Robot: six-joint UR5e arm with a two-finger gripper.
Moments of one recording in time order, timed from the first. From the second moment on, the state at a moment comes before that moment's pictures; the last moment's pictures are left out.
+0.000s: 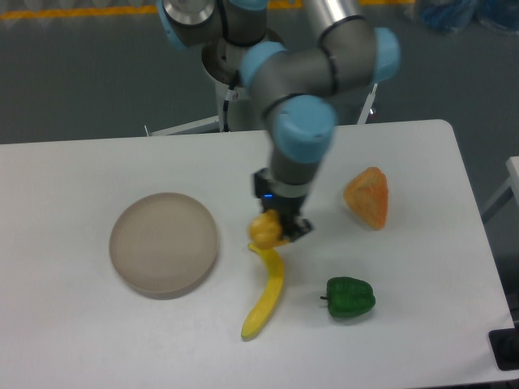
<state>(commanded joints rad) 1.95 -1.87 -1.54 -1.35 1.47 1.10</state>
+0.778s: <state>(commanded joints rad) 1.76 -1.96 -1.59 -1.32 1.46 0.96</state>
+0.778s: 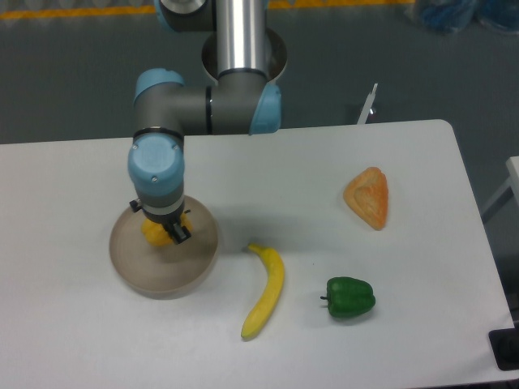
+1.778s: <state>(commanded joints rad) 1.83 -1.88 -1.60 -1.19 1.53 0.96</state>
